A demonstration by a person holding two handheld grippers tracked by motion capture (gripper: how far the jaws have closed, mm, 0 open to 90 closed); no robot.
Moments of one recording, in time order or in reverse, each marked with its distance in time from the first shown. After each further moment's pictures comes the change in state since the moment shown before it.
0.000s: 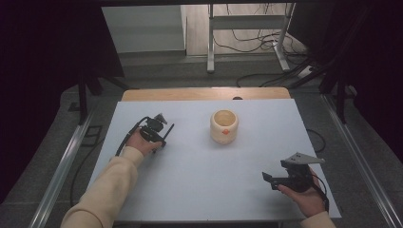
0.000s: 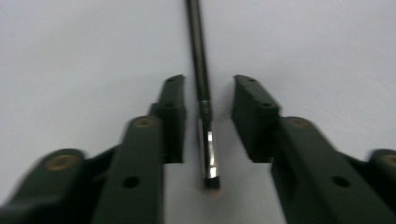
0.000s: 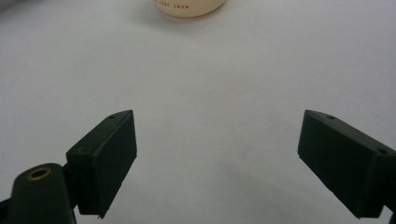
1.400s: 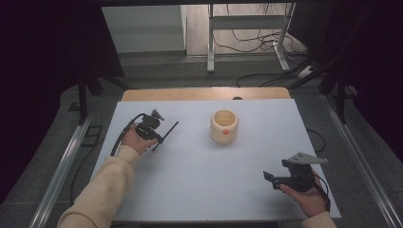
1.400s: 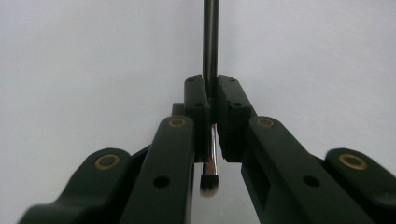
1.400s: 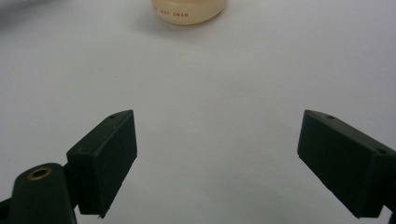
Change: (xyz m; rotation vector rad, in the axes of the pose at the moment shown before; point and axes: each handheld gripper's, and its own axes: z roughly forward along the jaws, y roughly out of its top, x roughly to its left) left arm 0.004 -0.007 -0.029 -0.063 -0.081 0.000; right arm -0.002 0.000 -0.004 -0.023 0.005 0.011
